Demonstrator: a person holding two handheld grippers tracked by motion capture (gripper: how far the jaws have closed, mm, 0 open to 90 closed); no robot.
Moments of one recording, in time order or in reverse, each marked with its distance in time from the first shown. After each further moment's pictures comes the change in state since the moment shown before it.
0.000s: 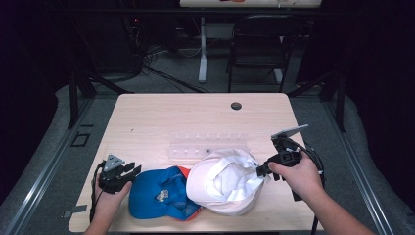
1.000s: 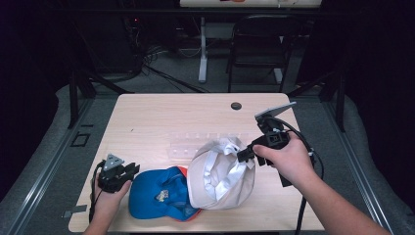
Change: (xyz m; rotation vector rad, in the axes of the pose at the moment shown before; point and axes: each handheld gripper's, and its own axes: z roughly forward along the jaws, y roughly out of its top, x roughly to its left) left arm 0.002 0.000 -0.001 -0.002 0.000 -0.006; right arm 0.071 0.022 -0.039 -0.004 0.140 -0.093
